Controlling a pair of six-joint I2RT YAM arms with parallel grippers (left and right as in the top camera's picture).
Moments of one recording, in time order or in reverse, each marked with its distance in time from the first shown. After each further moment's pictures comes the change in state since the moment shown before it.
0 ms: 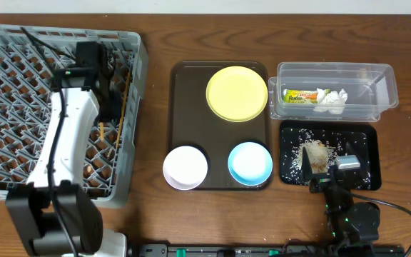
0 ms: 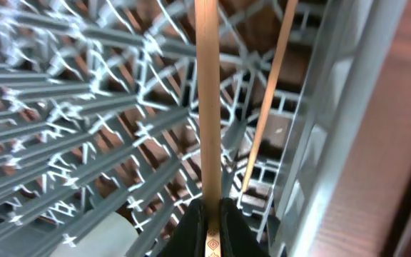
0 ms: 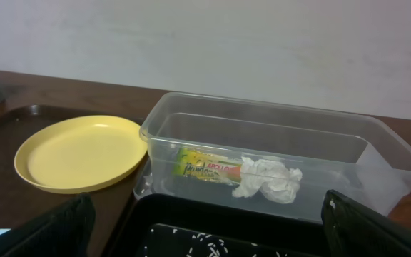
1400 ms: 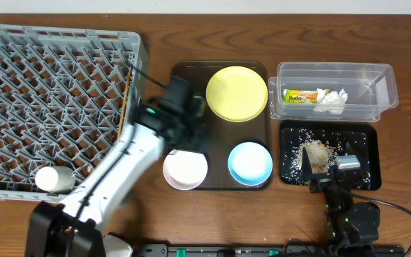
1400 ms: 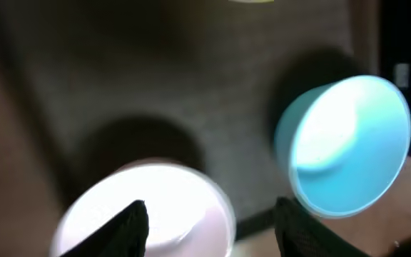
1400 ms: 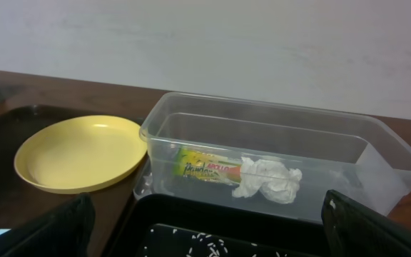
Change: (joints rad) left arm -0.535 -0.145 -0.241 0.213 0.437 -0.266; right arm 0.000 0.000 0.000 0.000 0.001 0.000
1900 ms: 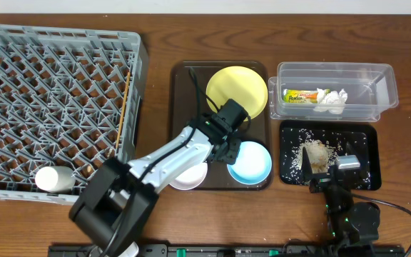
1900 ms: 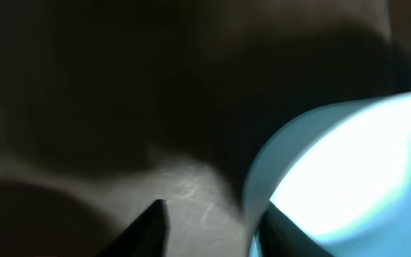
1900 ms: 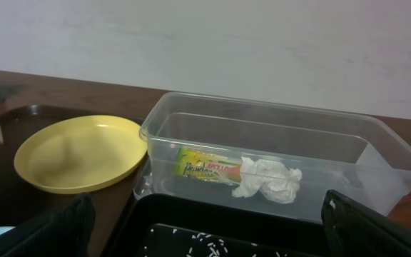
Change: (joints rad) left arm -0.237 0.277 -0.008 0.232 -0.114 -0.114; right arm 0.000 0.000 0.000 0.000 0.000 0.000
